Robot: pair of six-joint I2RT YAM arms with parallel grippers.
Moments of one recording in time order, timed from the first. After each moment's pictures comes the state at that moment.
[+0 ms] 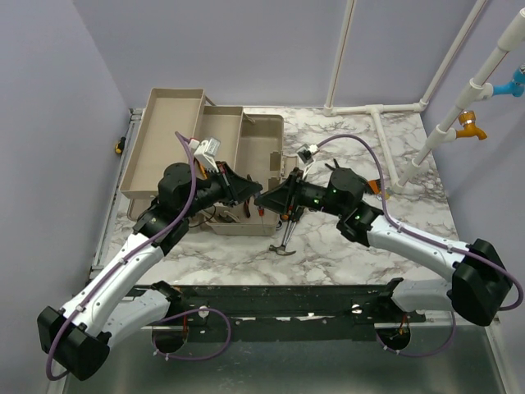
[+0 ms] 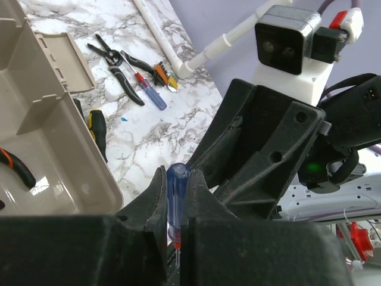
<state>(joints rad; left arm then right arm) -0.55 0.91 0.83 -0.06 0.39 -0.75 0.79 1.26 0.78 0.49 -0.46 0.72</state>
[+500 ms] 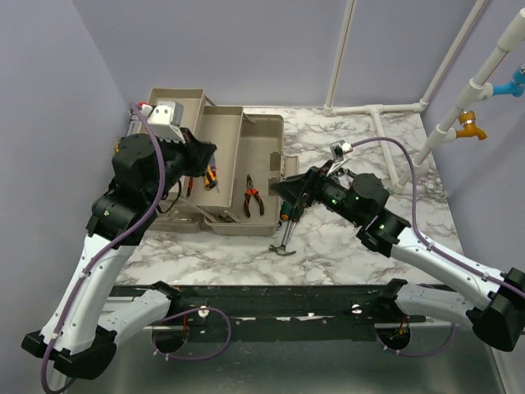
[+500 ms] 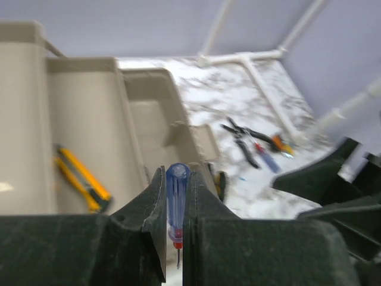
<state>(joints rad) -0.46 0.92 1.28 -0.51 0.07 -0.38 0.80 1.06 0.78 0.33 -0.14 0.65</state>
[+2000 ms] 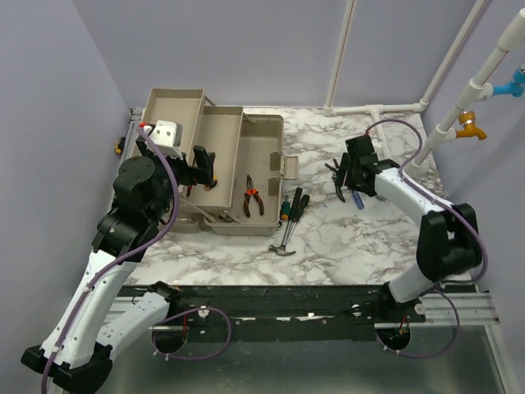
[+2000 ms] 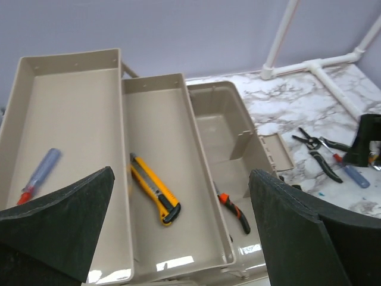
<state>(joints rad) -0.42 0.83 1.14 -0.41 -0.17 -0.10 0.28 1.52 1.07 -0.51 0.35 0.48</state>
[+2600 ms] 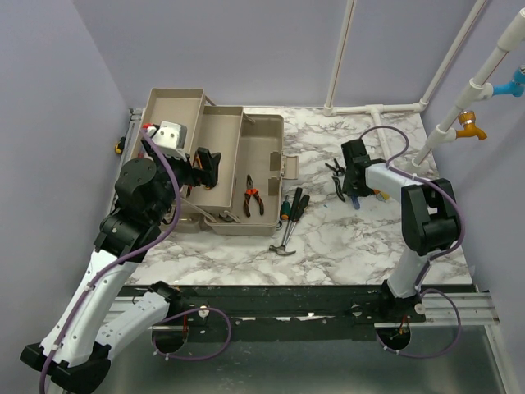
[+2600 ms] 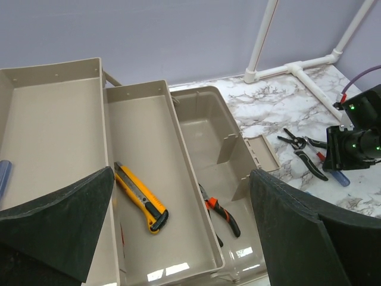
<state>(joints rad) -0.47 0.80 1.10 -0.34 -0.11 -0.10 0.23 1.81 1.12 -0.44 0.36 0.39</state>
